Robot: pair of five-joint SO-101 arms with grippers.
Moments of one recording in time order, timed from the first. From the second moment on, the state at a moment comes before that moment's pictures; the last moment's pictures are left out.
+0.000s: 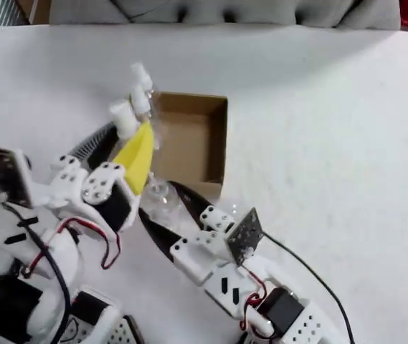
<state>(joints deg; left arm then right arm) 18.1 -72.1 33.4 55.6 20.7 -51.3 -101.1 91.9 18.5 -3.8</state>
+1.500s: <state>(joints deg) 25.1 -84.3 50.8 60.4 16.0 -51.5 -101.1 91.9 18.5 0.5</state>
